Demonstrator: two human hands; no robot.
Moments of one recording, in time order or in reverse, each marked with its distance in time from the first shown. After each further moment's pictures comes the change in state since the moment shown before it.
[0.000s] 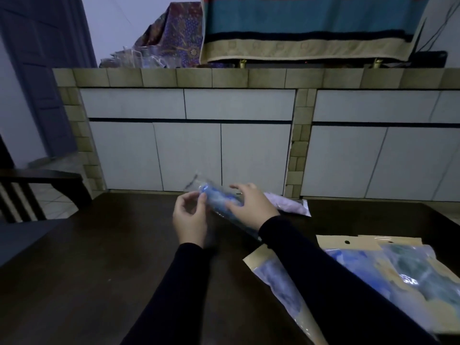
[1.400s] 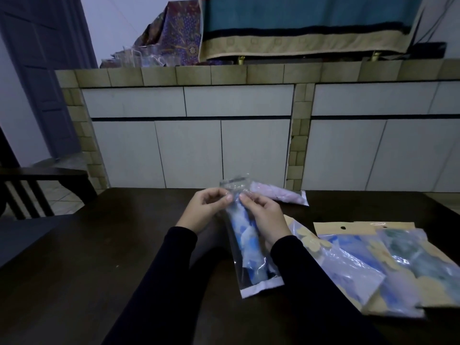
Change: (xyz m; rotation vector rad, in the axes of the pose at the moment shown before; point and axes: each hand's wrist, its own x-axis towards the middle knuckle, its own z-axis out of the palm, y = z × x) left_hand -0.011 0.045 -0.009 0.012 -0.795 -0.013; right_hand -0.044 0.016 0.026 1.192 0.214 0.214
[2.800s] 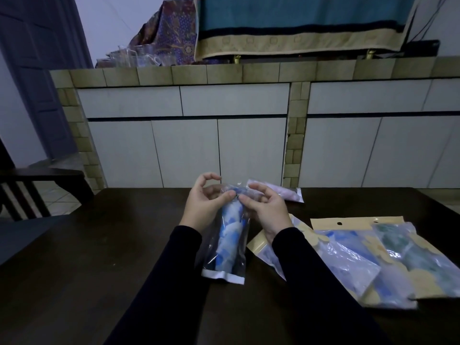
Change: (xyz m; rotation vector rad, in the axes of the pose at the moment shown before) left_hand -0.001 0.003 0.018 -0.177 0.200 -0.024; right_hand -0.009 -0.019 -0.009 0.025 0.012 0.022
